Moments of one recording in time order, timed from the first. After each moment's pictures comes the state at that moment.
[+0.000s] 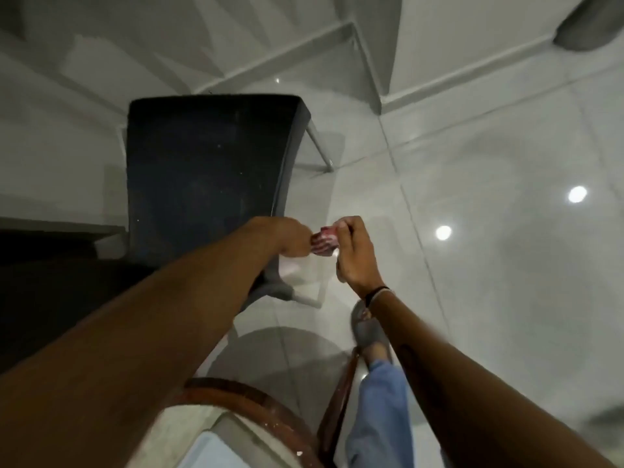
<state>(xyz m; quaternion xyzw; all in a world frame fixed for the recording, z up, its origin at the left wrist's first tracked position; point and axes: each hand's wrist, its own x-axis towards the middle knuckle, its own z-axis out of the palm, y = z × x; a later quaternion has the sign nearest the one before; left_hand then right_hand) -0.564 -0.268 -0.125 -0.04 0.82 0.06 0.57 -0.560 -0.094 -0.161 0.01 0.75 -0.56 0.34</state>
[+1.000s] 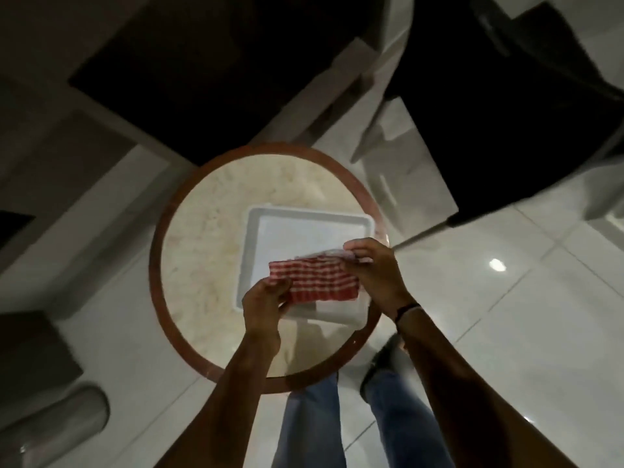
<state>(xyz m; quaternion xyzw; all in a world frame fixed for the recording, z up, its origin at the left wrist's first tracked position) -0.017 0.000 -0.032 0.74 -0.08 -0.55 0.38 -0.229 -0.060 -0.057 -0.41 0.65 -0.28 0.58</state>
